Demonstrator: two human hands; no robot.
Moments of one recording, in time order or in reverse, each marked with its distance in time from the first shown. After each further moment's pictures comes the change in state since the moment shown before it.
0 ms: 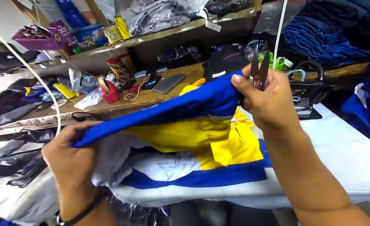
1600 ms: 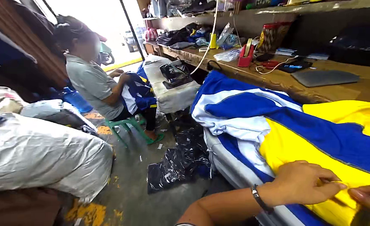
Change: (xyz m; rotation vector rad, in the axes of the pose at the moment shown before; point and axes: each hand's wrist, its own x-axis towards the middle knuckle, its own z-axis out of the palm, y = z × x) left_hand -0.117 0.097 0.178 -0.439 -0.367 -0.286; right_hand -0.088 0.128 -0.007 -0.196 -0.695 0.173
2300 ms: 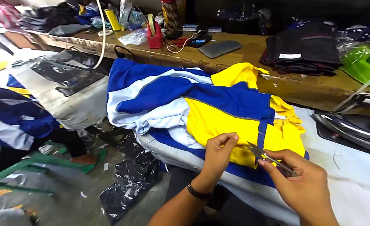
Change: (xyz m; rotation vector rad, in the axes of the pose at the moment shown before) left_hand -0.020 0.018 0.014 -0.752 0.285 -0.362; right_hand -0.068 -0.049 0.030 -0.311 0.420 0.060
